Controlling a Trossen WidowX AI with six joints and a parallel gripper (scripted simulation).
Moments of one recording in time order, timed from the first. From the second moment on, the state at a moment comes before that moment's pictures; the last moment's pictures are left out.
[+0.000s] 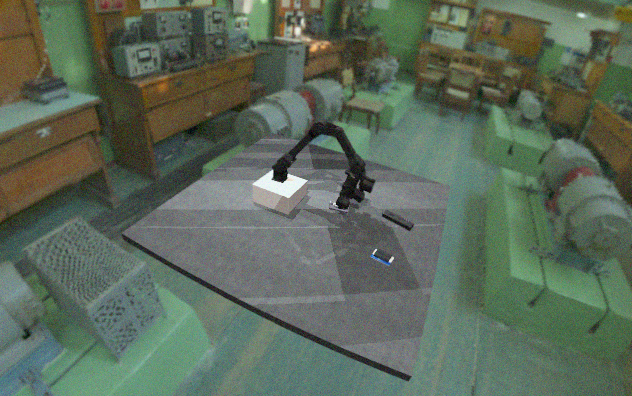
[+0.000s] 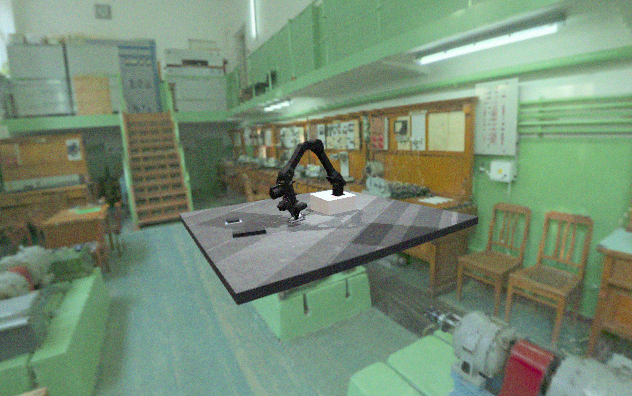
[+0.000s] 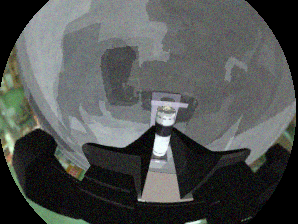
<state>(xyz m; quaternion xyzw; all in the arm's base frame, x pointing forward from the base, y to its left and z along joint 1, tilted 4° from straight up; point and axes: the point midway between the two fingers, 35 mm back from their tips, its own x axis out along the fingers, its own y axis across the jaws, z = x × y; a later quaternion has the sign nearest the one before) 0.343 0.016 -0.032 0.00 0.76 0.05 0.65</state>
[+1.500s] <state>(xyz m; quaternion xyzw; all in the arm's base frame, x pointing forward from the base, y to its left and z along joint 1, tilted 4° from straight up) 0.329 0.016 -0.034 0.00 0.73 0.05 0.68</state>
